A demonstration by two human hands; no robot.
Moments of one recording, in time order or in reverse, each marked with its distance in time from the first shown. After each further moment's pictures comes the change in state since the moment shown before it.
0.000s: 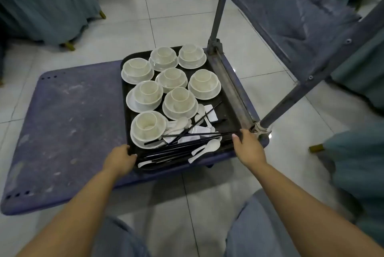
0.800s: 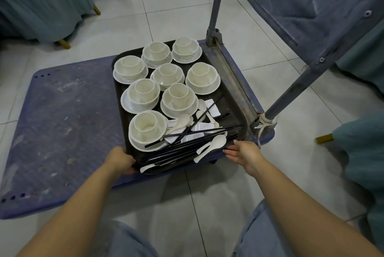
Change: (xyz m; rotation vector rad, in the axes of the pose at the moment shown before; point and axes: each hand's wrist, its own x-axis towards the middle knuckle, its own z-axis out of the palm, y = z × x) left_hand 0.017 -0.011 0.016 -0.407 -0.098 -0.281; right_hand -0.001 0.015 0.041 1.032 -0.264 0.515
